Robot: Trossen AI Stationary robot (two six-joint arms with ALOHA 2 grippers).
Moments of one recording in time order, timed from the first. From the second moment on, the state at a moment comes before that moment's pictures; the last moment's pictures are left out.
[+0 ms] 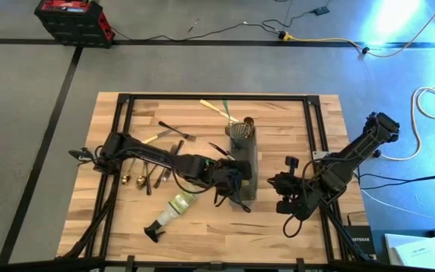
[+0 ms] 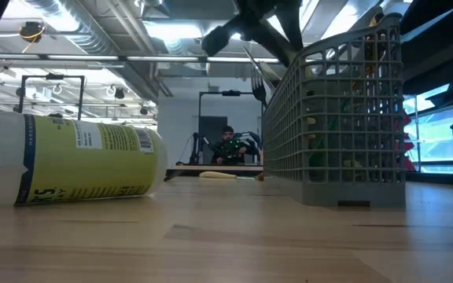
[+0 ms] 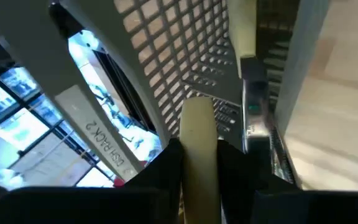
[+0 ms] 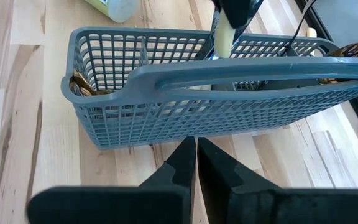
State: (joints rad) left arm -0.24 2.05 1.83 -0.67 -0.70 1.61; right arm 0.74 1.28 1.05 -0.97 0.69 0.72
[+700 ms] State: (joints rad) left arm -0.28 2.09 1.83 -0.61 -0.74 1.74; right arm 0.74 1.28 1.05 -0.97 0.69 0.72
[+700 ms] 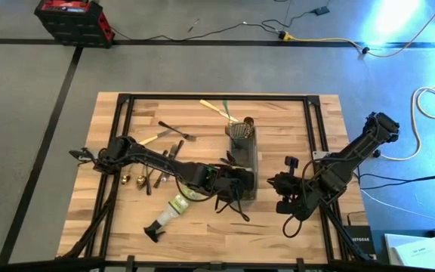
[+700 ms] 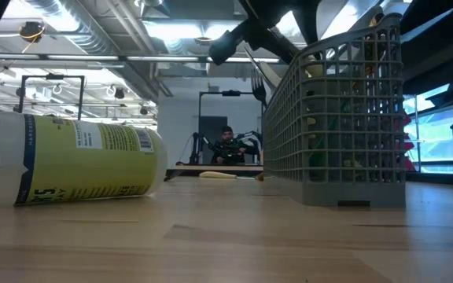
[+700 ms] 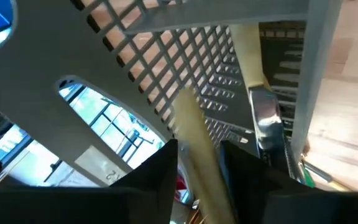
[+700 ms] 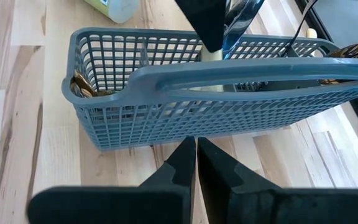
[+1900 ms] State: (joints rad) left arm -0.20 1.71 1.83 -1.04 -1.11 1.07; right arm 0.74 1.28 1.05 -0.97 0.69 0.72
